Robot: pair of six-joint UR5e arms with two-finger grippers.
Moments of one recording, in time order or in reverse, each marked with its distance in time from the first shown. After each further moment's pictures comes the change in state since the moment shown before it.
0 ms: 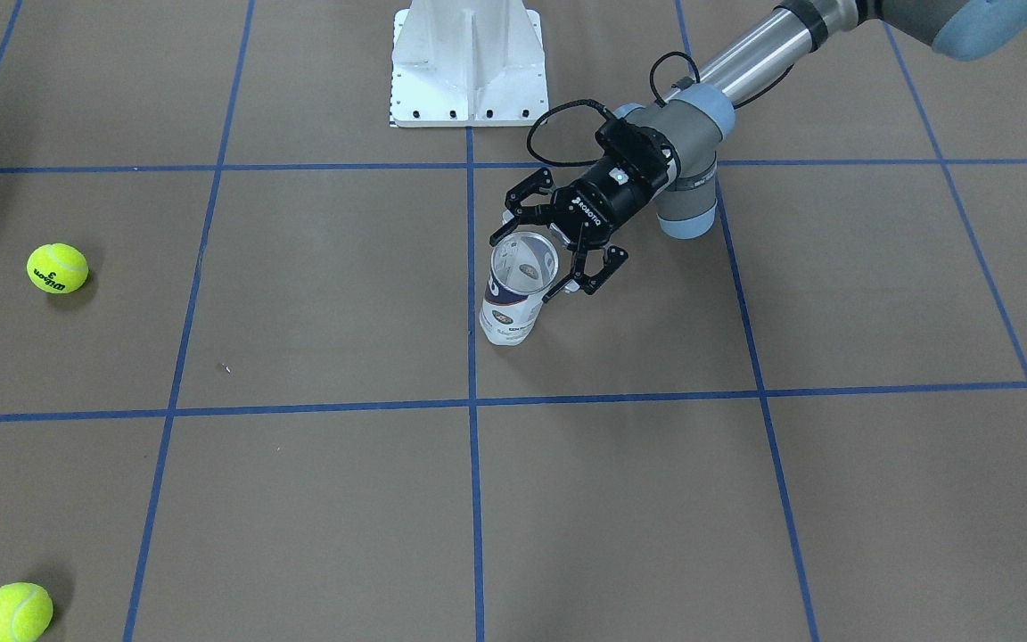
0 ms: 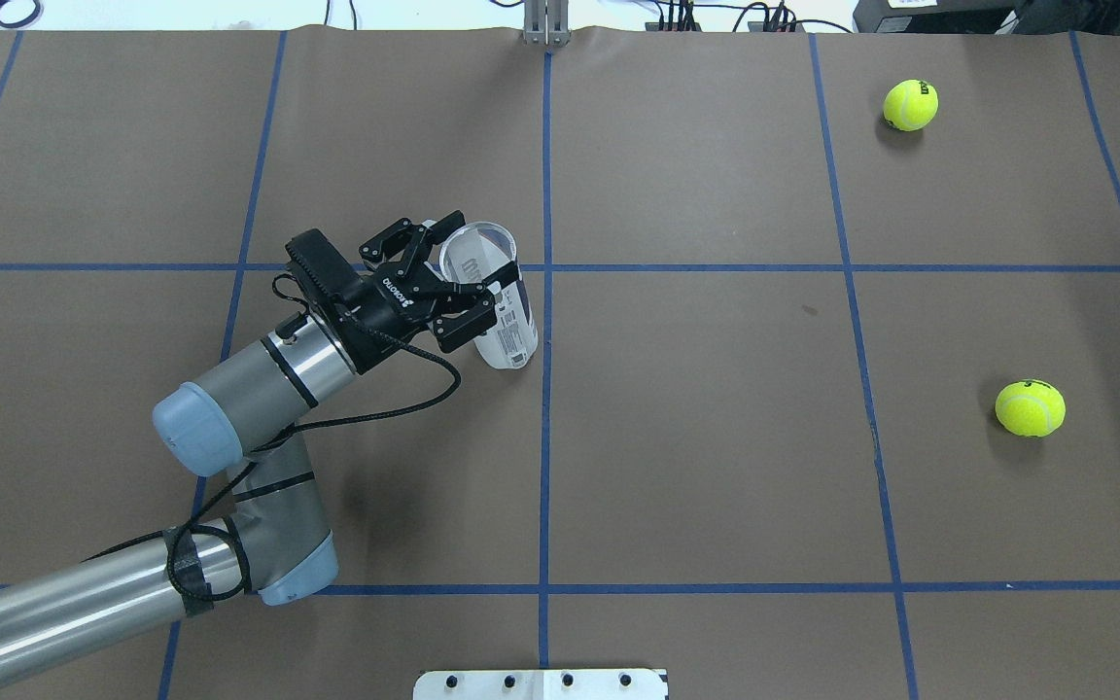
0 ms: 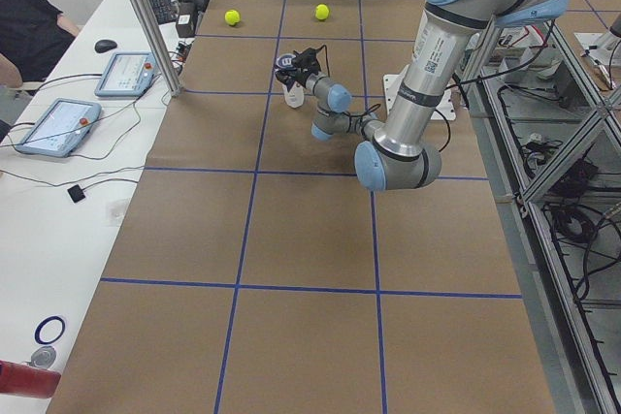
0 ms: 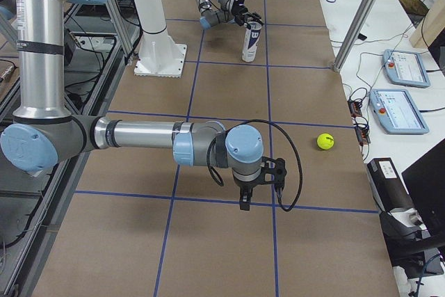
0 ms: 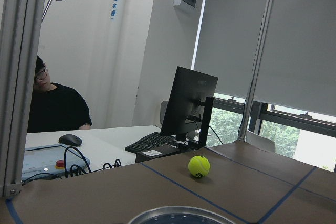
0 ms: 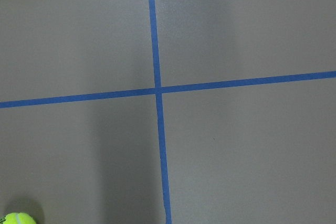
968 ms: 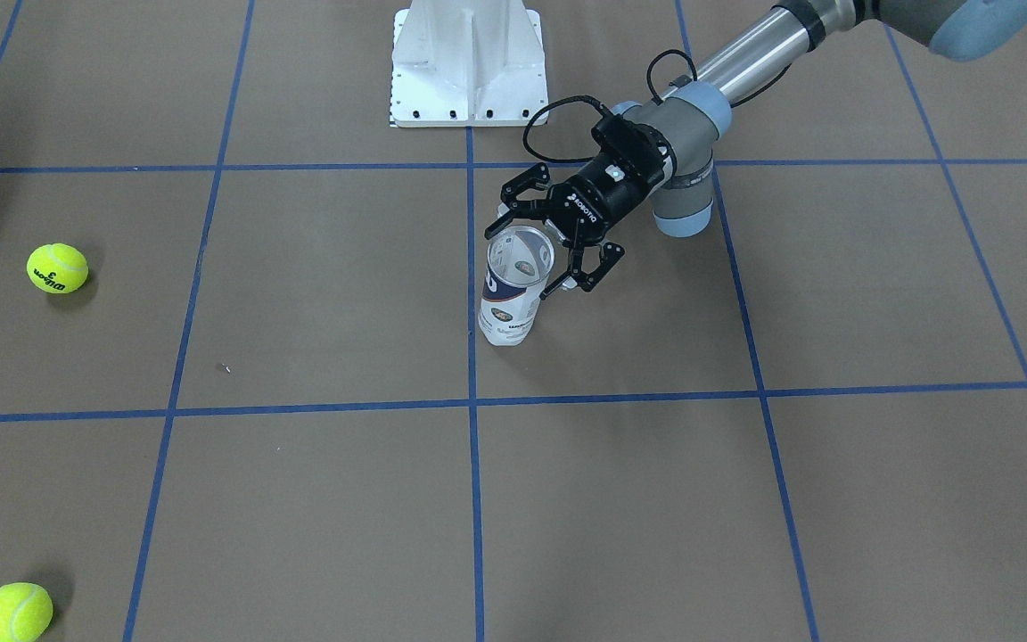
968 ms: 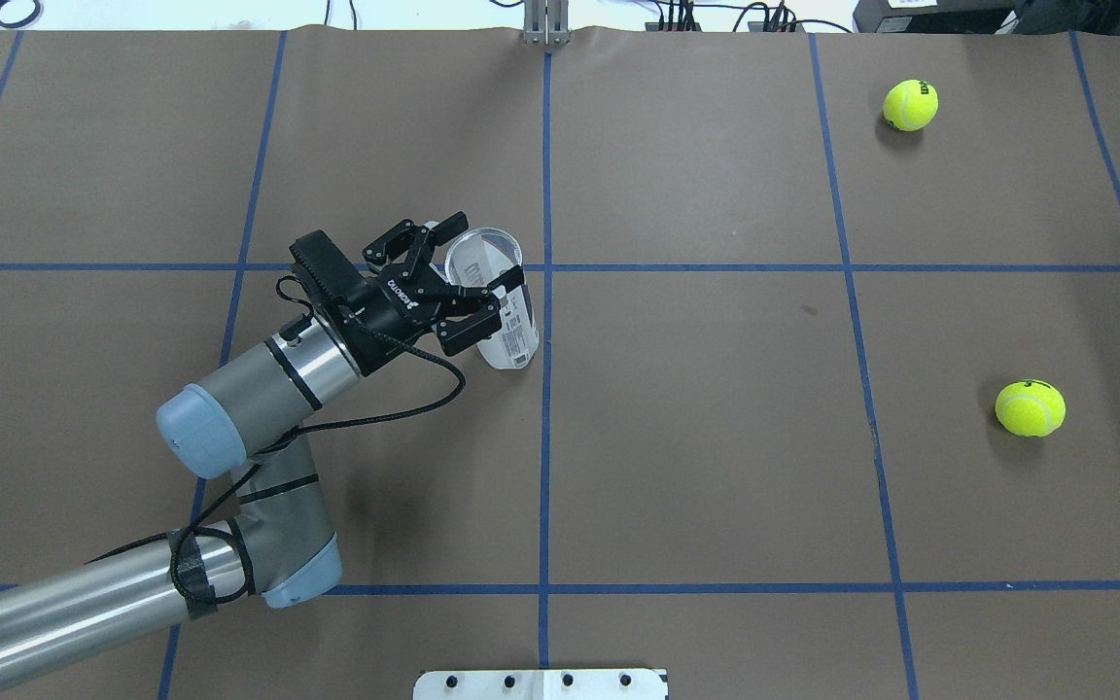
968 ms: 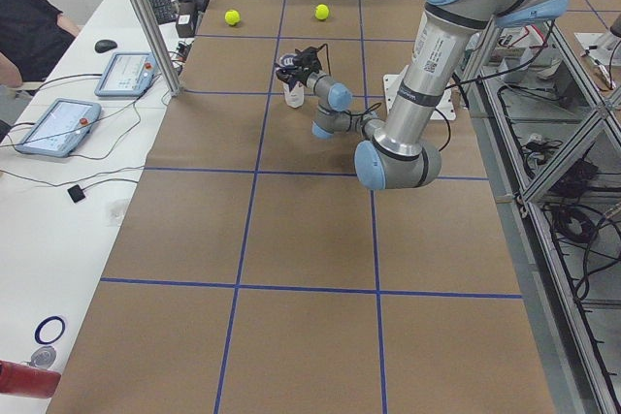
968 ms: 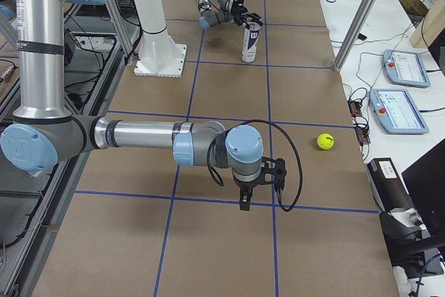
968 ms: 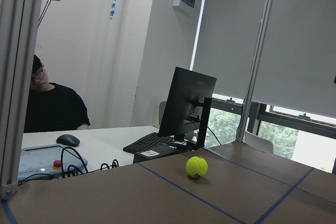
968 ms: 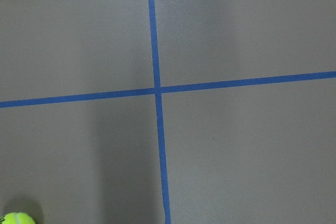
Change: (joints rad) left arm 0.005 -0.005 -0.005 0.000 0.000 -0.001; right arm 0.000 0.000 -0.001 0.000 -0.002 -0.002
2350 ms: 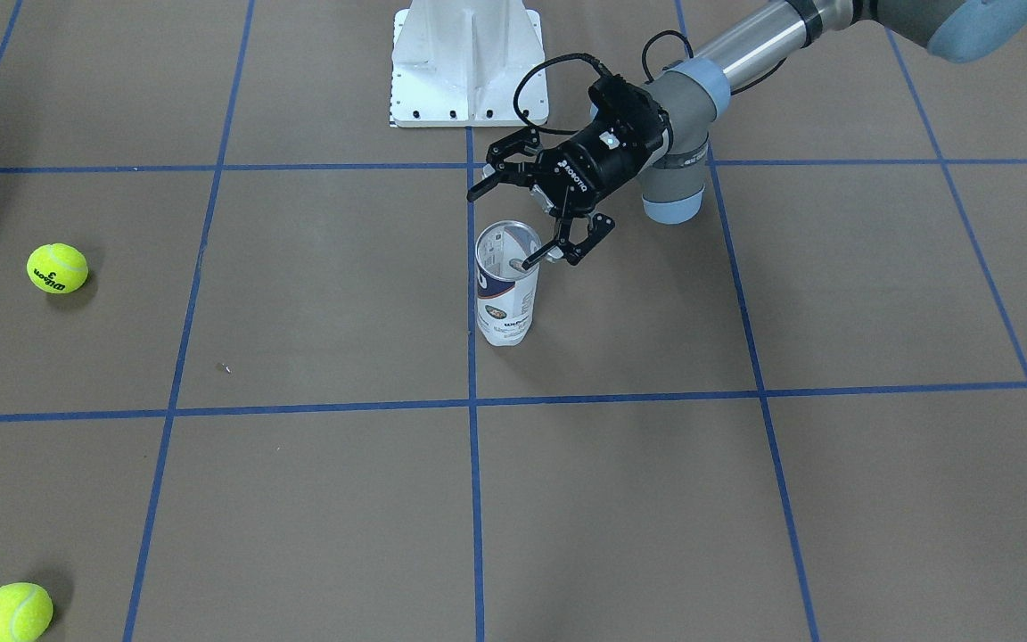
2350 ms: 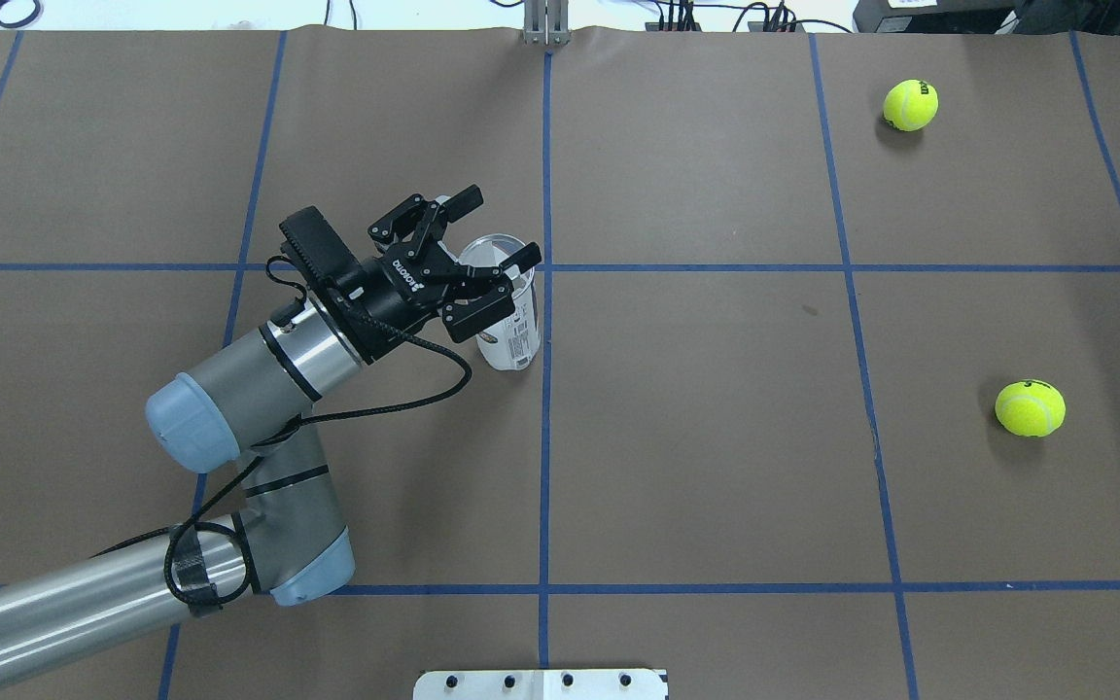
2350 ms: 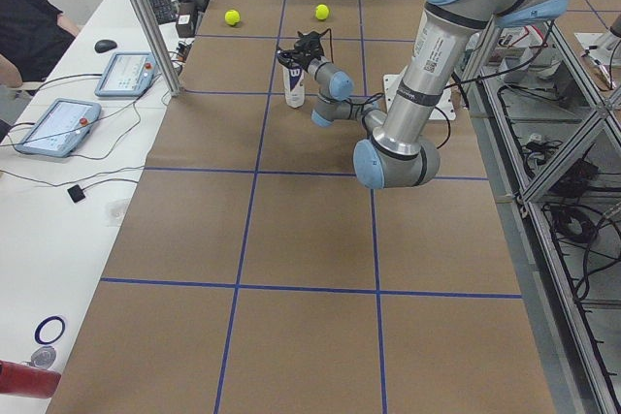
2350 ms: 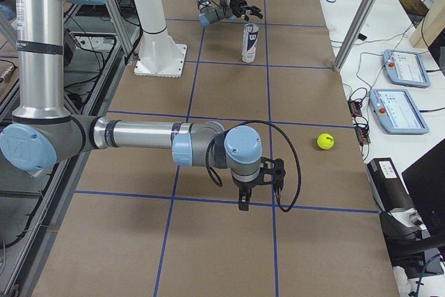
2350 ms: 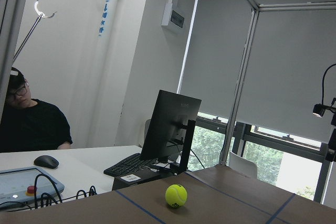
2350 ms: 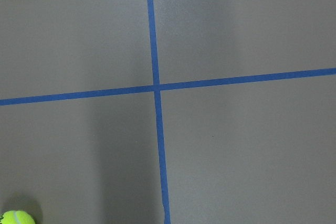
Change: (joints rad) left arm -0.019 -0.009 -0.101 0.018 -0.014 -0.002; right arm 0.000 -0.006 0.003 0.001 0.004 0.000
